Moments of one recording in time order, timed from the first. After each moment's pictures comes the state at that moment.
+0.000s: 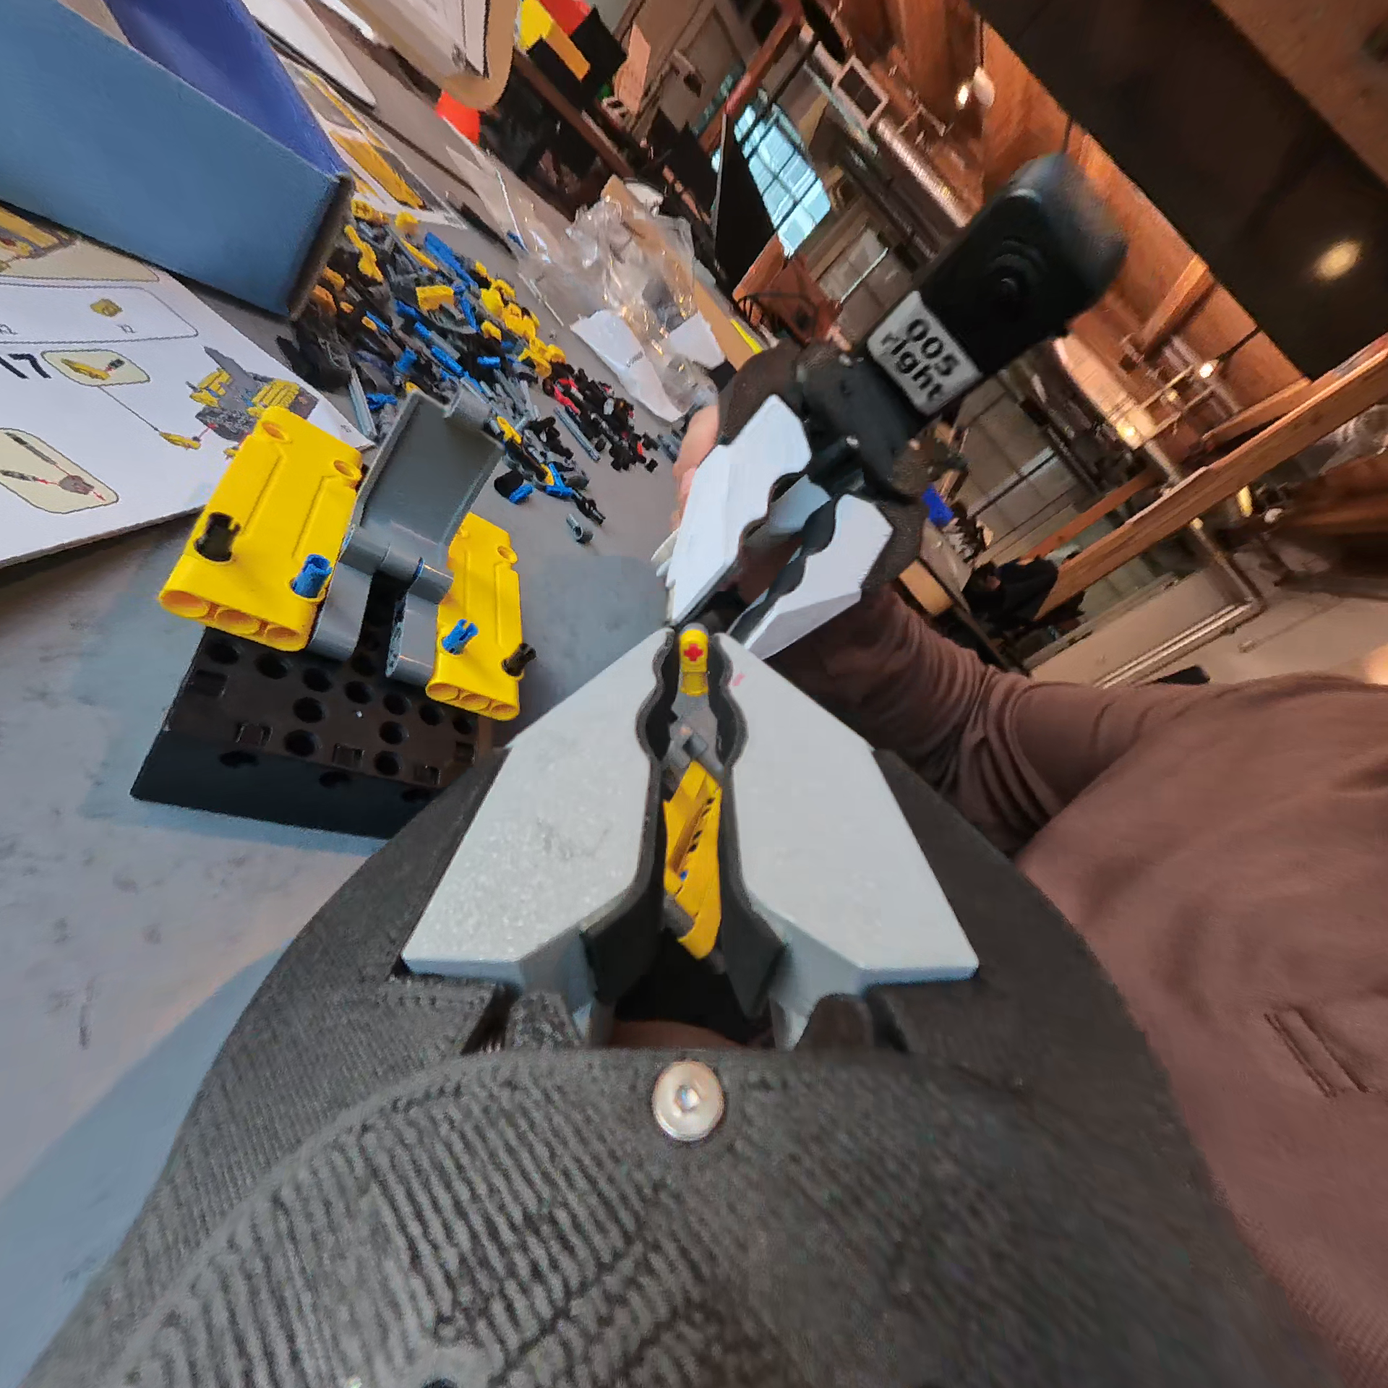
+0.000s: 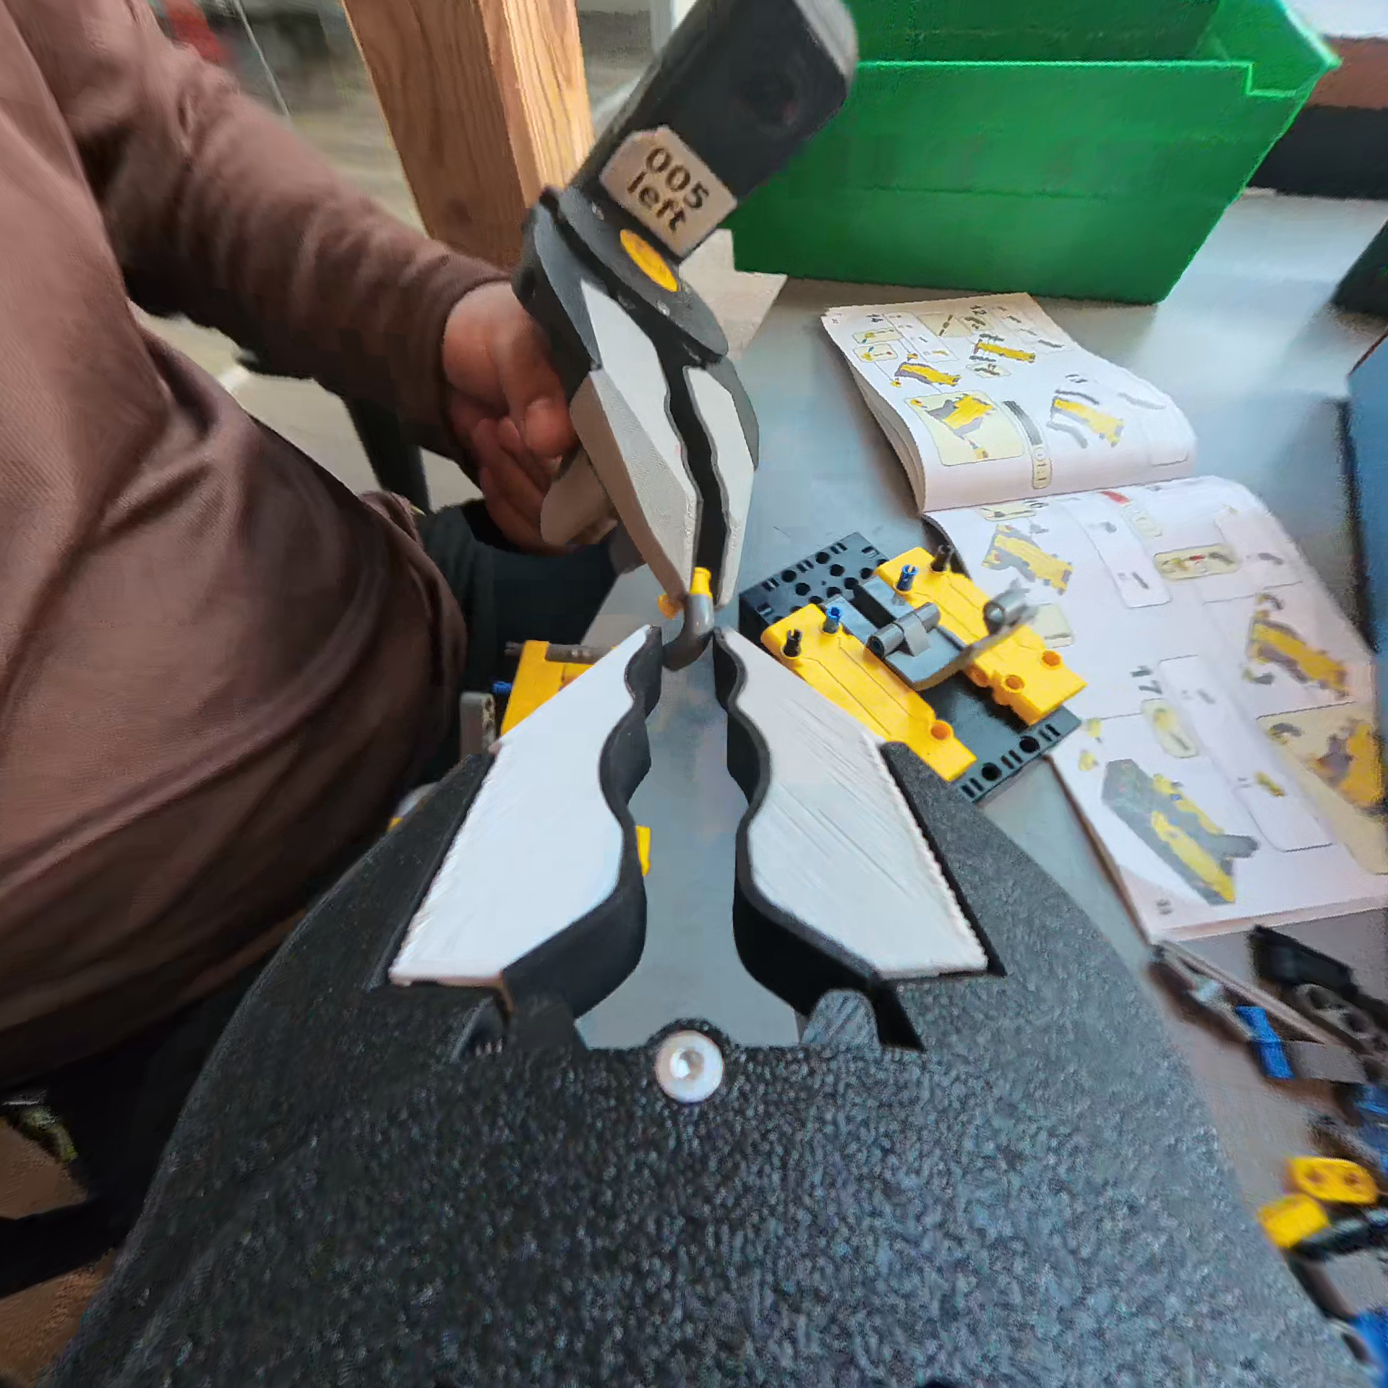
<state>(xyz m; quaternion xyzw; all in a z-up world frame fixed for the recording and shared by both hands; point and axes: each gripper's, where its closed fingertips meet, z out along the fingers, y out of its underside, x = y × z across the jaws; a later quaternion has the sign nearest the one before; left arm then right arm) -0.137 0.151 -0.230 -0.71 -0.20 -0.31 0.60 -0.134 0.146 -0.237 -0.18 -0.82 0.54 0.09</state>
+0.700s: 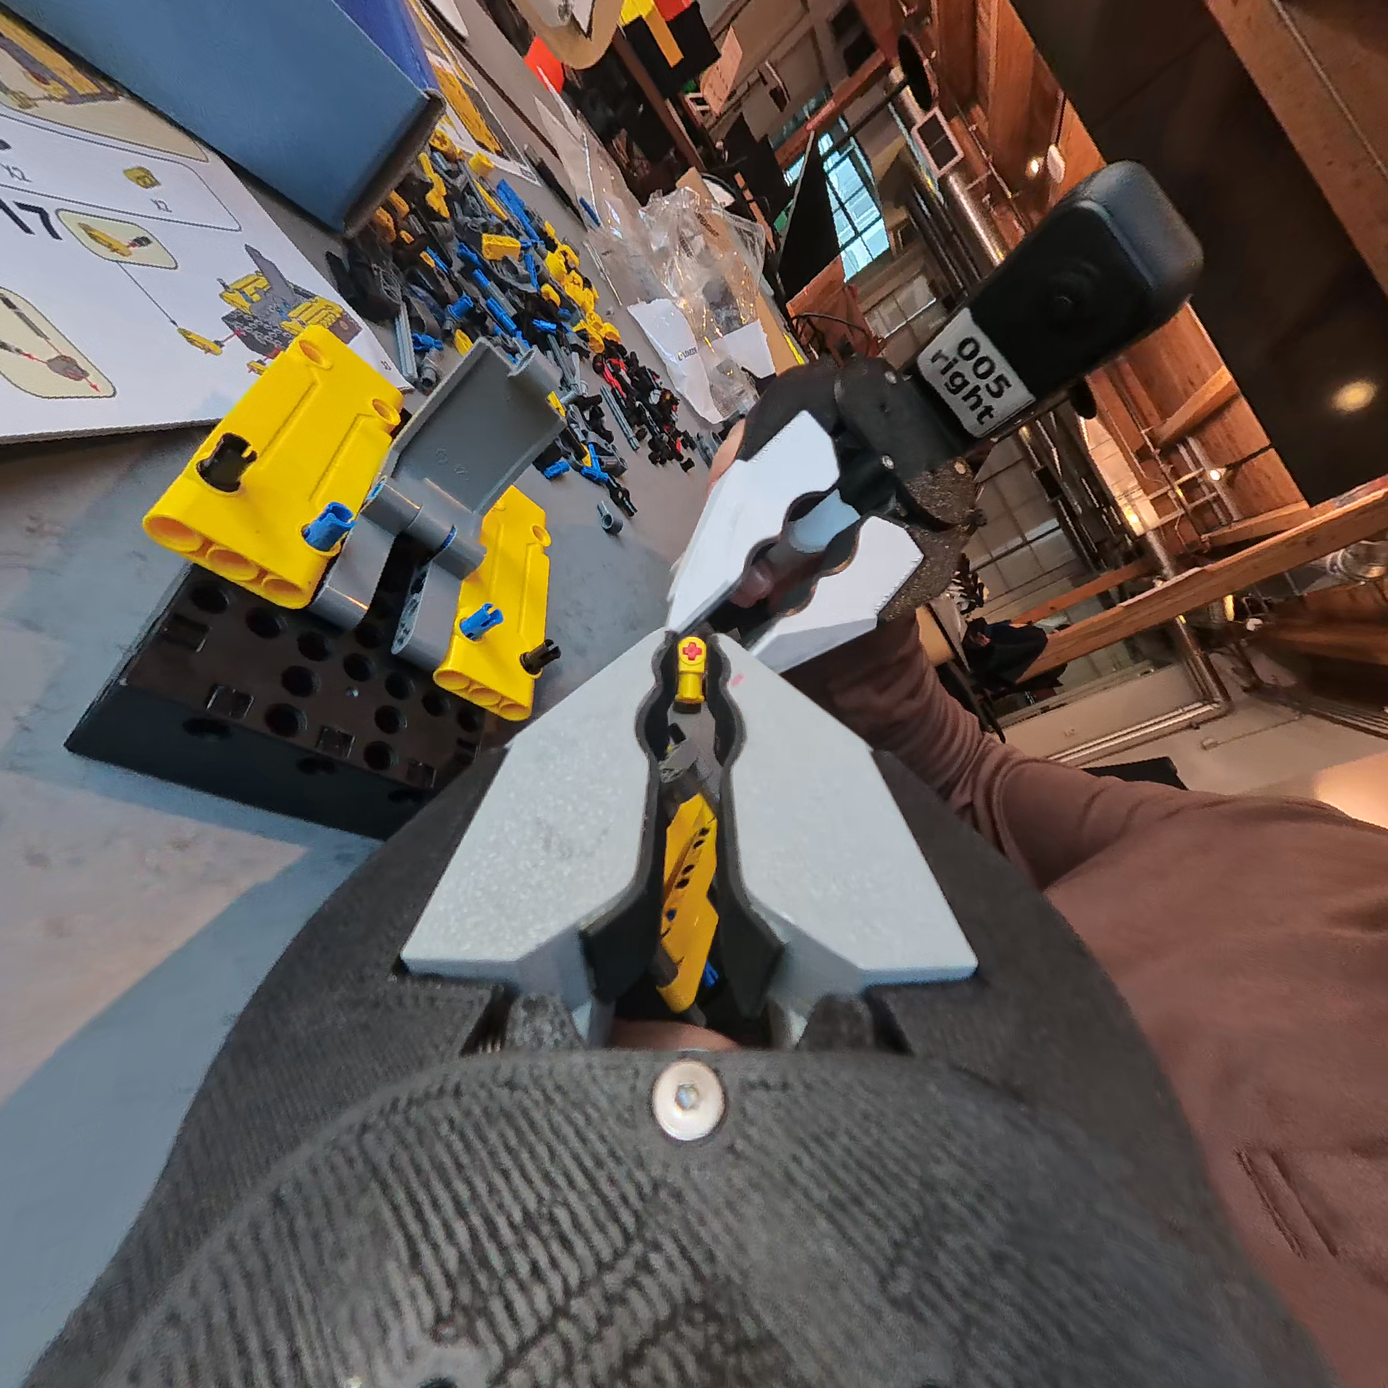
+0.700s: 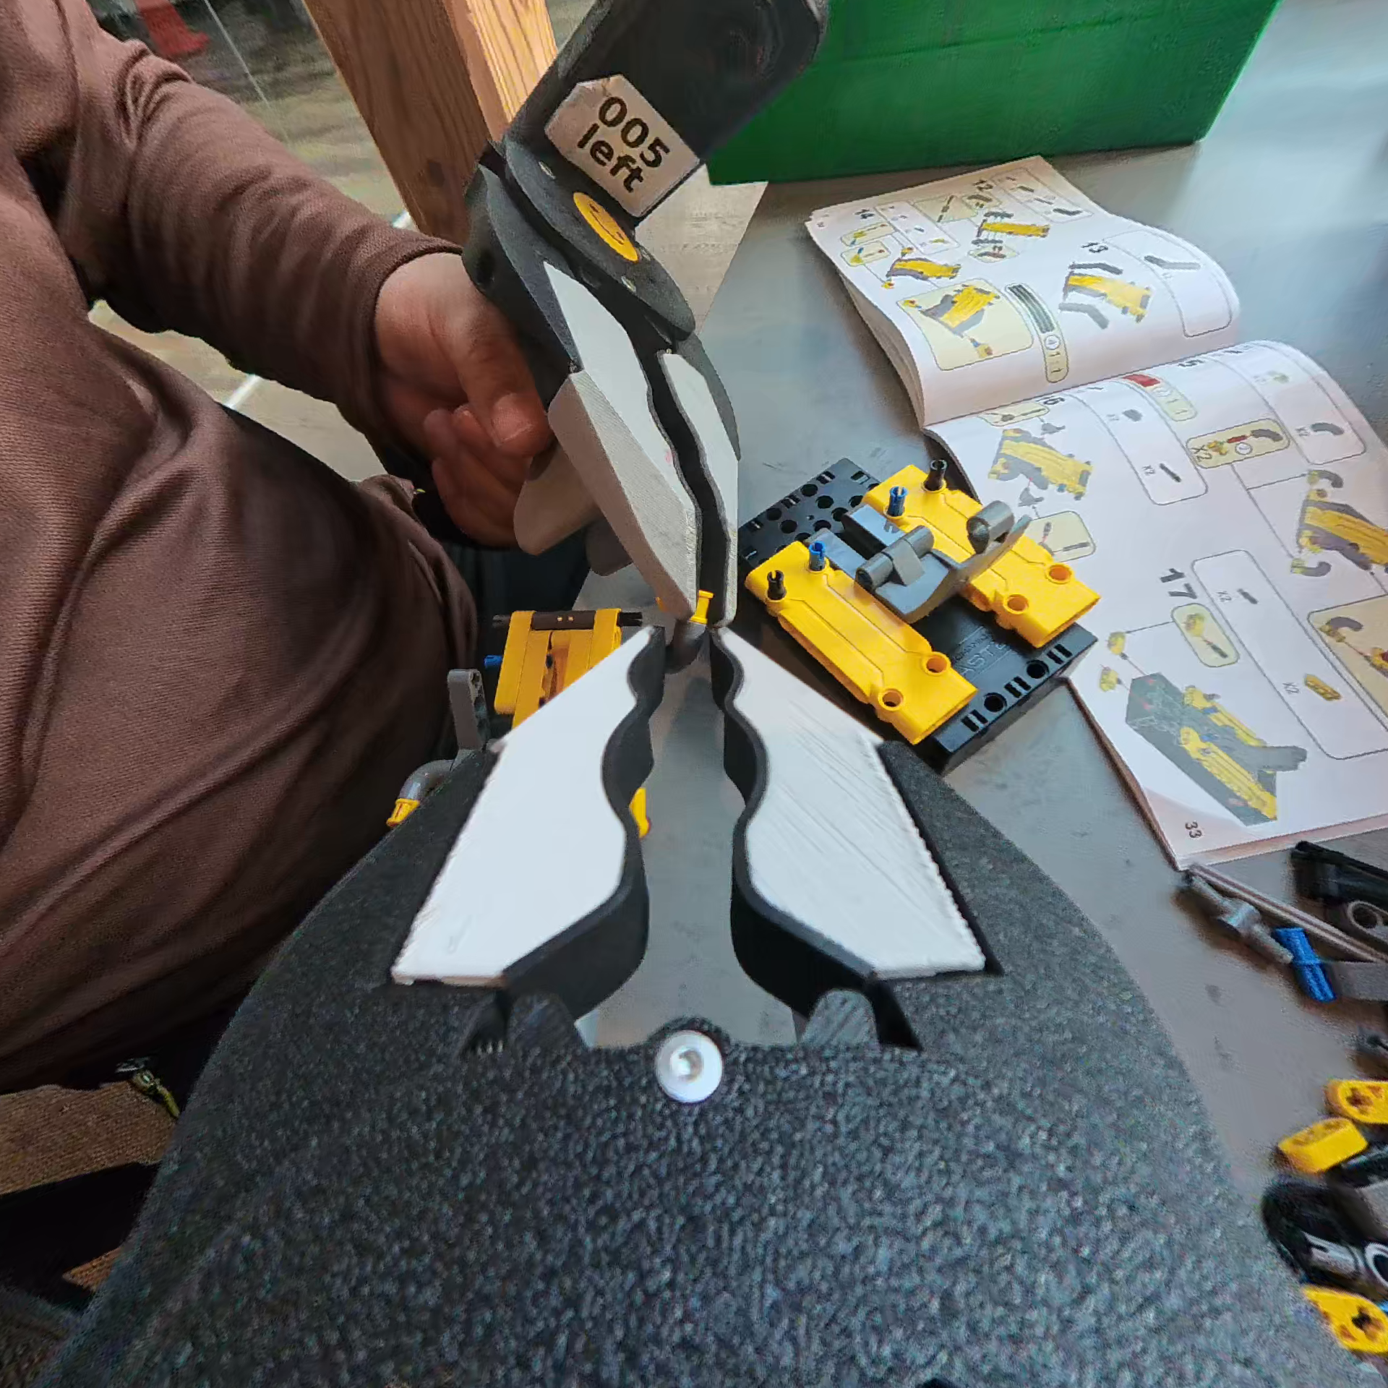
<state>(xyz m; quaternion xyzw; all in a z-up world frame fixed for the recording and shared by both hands) -0.141 0.166 -0.241 -0.70 -0.28 -0.34 0.56 -0.138 0.155 -0.250 -0.23 -0.82 0.51 0.04</state>
